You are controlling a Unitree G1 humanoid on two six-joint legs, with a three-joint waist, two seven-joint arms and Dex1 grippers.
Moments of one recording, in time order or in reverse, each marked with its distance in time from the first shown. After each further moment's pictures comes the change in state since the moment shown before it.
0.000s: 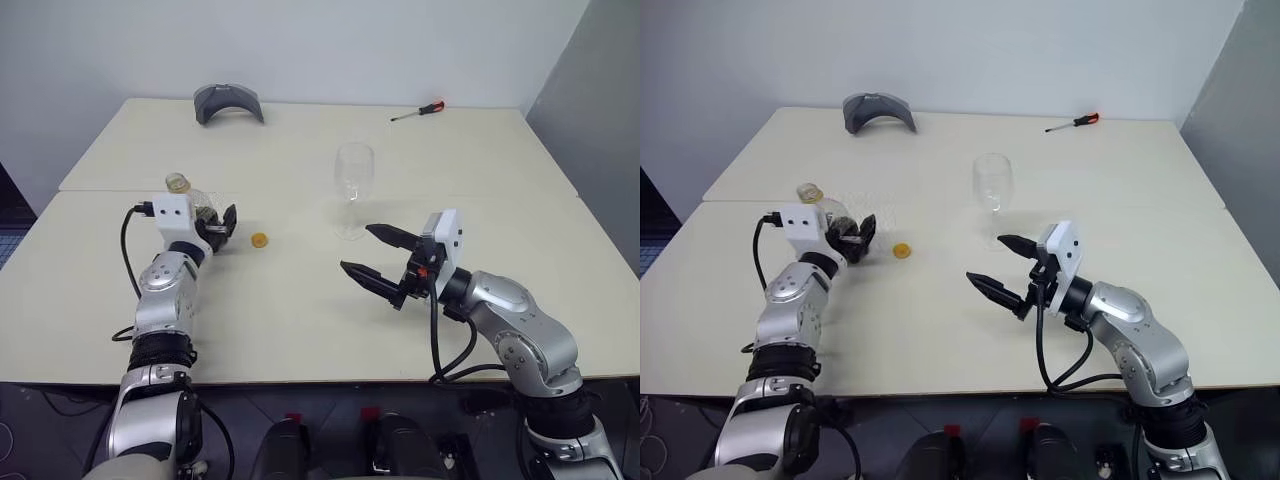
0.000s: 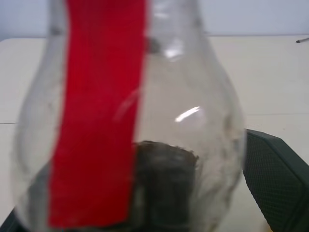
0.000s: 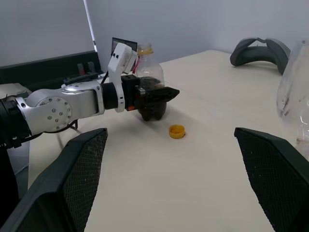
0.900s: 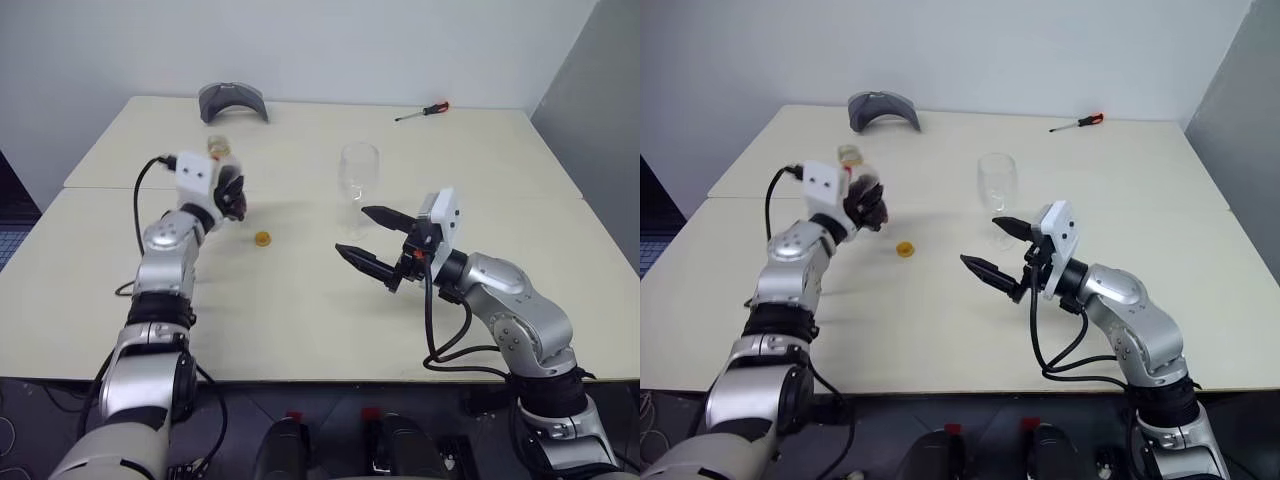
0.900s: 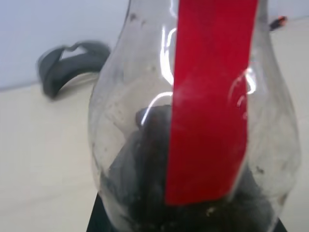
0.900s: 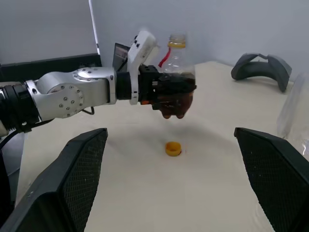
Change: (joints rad) left arm -0.272 0.072 -0.166 0.150 0.110 -0.007 -0.167; right arm -0.130 0.008 -0.001 0.070 -0.010 0.000 -0.006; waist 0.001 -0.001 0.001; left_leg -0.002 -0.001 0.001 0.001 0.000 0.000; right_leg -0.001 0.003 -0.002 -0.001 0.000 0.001
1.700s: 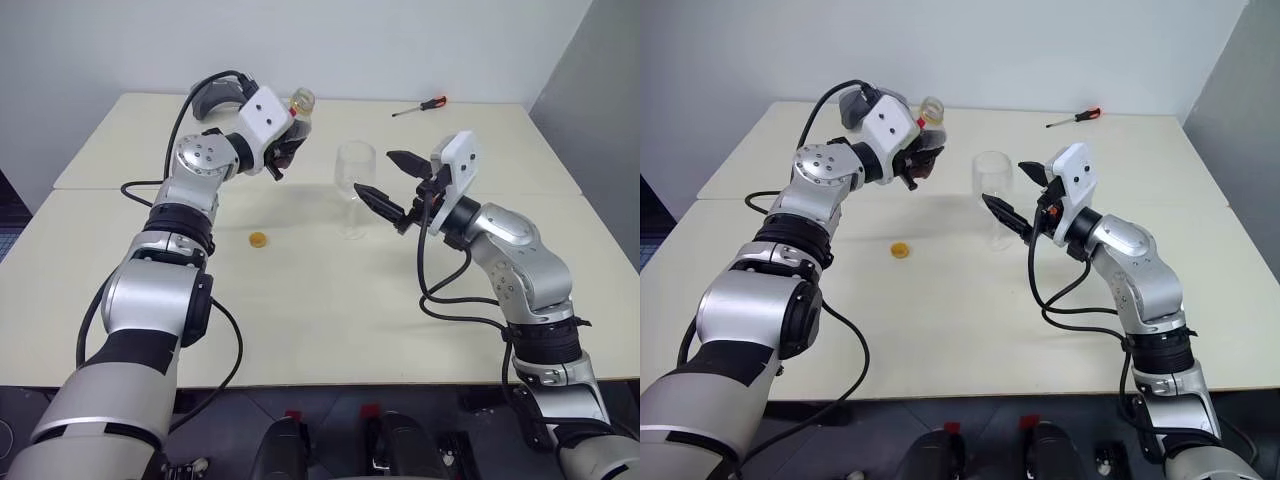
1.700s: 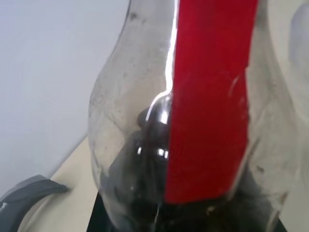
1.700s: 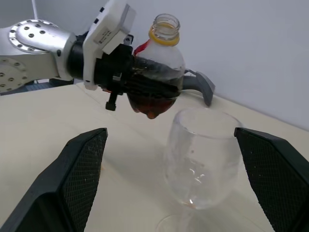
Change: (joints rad) left arm -0.444 -0.013 -0.228 0.484 0.262 -0.351 -0.223; right arm -0.215 0.003 -0.066 0.235 -0.132 -0.080 -0.057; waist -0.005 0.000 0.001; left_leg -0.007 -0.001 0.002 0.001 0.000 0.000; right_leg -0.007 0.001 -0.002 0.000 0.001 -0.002
